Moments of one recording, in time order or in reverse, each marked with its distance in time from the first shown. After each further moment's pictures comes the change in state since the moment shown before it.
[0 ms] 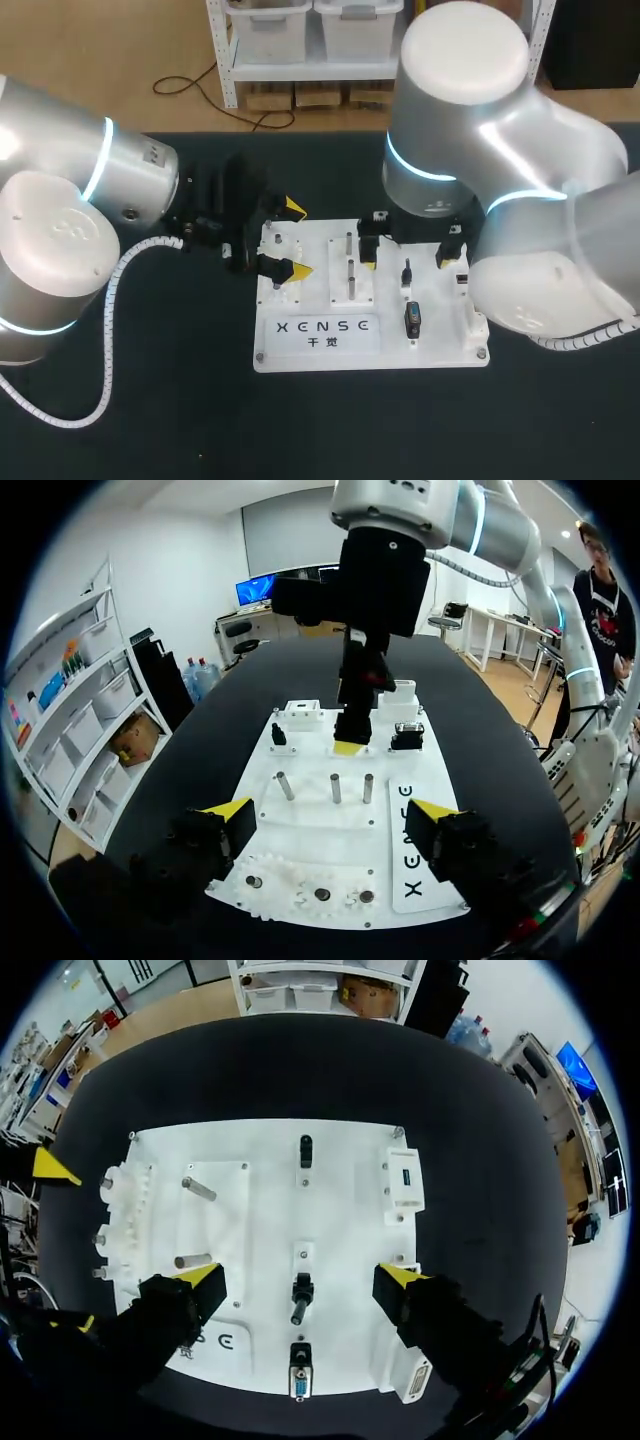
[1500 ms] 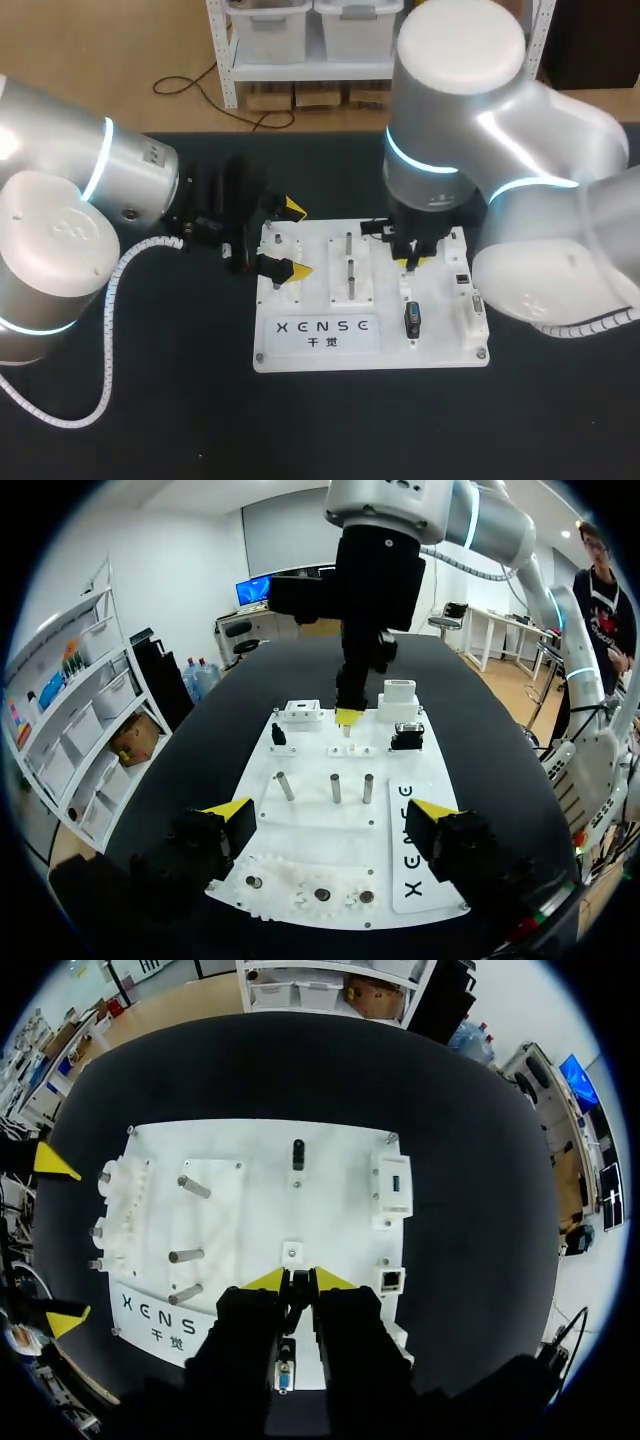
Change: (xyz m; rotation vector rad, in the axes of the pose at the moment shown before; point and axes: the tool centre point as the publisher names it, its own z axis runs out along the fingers) left arm 0.000 0.000 0.000 0.000 0.000 0.000; right arm -0.003 -0.009 -0.010 0.023 0.012 -0.038
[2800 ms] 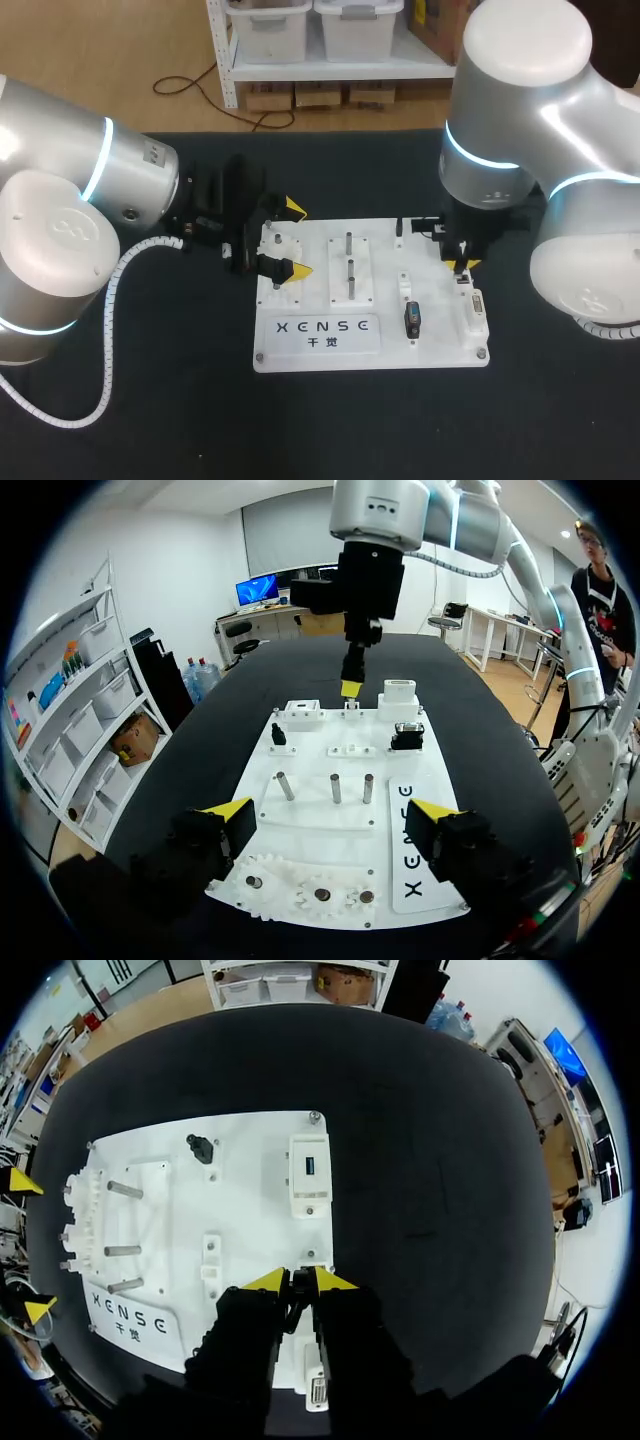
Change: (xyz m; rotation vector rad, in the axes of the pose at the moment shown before) left arm 0.000 0.000 0.000 0.000 0.000 0.000; right arm 0.010 -0.059 0.008 0.024 0.031 0.082
